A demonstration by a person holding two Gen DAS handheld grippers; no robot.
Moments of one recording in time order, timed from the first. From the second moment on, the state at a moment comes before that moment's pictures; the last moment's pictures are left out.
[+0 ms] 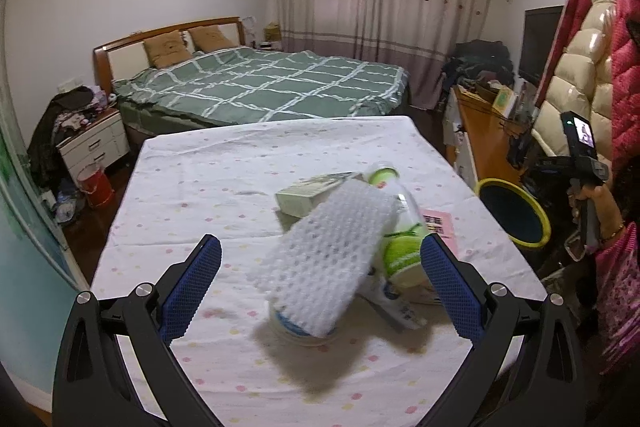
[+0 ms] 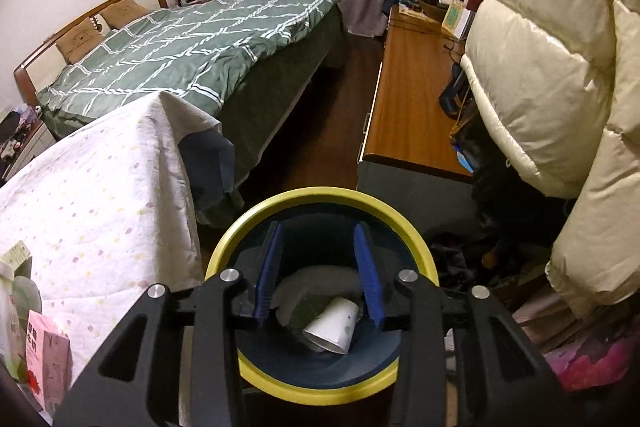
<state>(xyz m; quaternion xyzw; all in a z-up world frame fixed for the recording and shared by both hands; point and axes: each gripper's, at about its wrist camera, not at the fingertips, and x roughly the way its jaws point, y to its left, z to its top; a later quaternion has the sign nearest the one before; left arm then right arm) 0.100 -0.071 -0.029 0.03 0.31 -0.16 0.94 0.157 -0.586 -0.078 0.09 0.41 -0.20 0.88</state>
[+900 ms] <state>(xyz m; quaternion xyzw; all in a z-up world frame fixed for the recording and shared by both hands) 0.148 -0.185 -0.092 0.07 0.39 -0.25 0.88 0.146 -0.579 -0.094 0.10 0.41 -0.17 0.89</state>
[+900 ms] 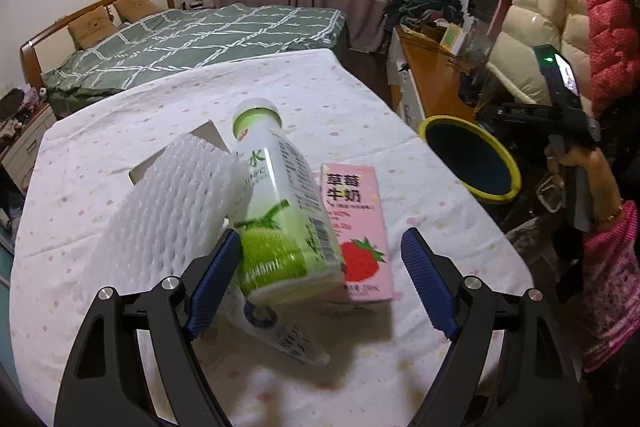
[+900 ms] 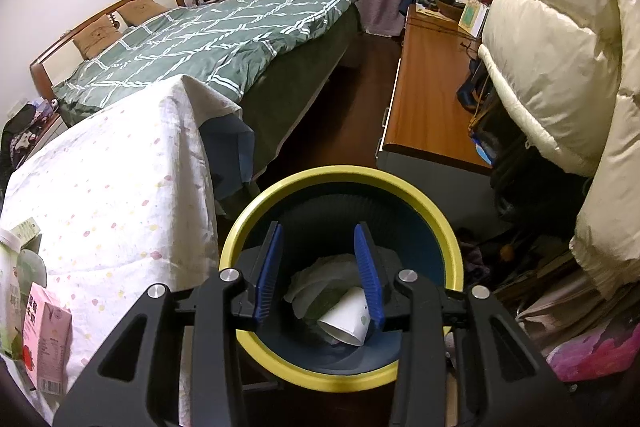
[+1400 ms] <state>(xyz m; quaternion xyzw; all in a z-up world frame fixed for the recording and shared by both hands) 0.182 -0.214 -0.115 0.13 0.41 -0.23 0.87 0.142 -0.578 -0.106 0.10 0.42 -0.16 0.89</state>
